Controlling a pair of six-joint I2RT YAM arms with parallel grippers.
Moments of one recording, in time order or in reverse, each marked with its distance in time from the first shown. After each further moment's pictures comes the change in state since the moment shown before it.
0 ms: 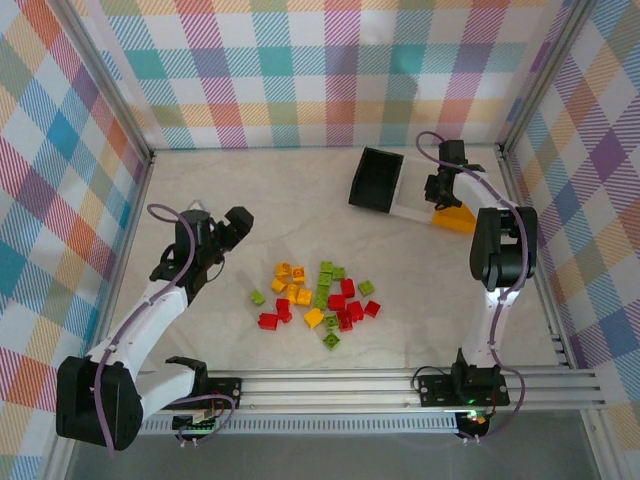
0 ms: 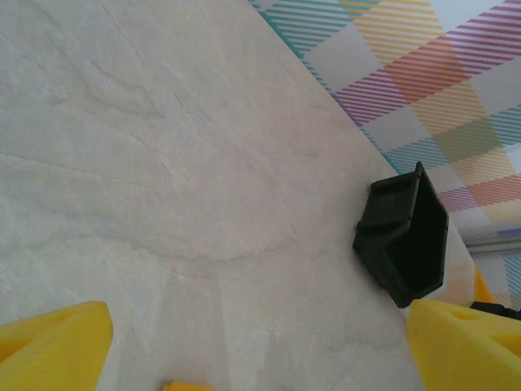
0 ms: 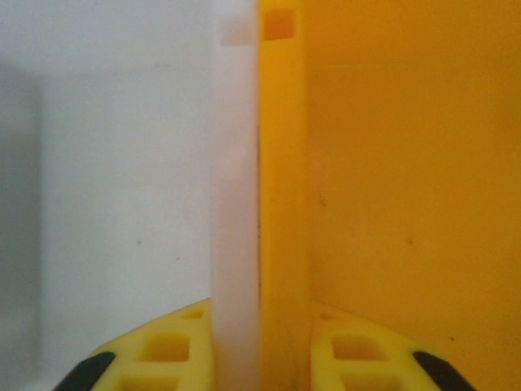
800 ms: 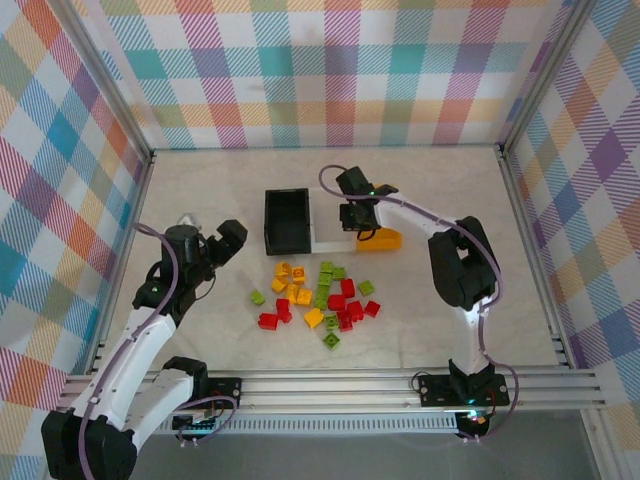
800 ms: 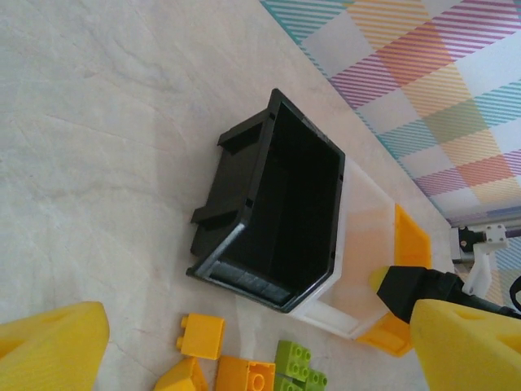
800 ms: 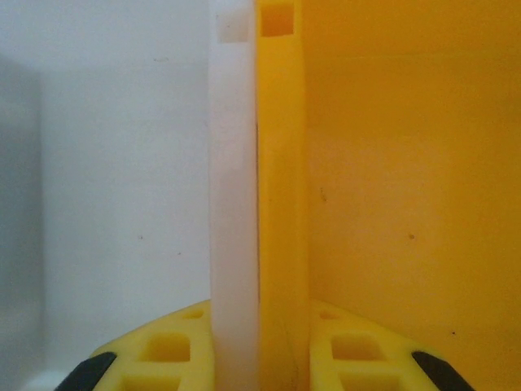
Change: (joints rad) left arm -0.008 -0.240 -0.026 -0.223 0.006 0.004; right arm 0.528 -0.056 -0.069 -0.035 0.086 0.219
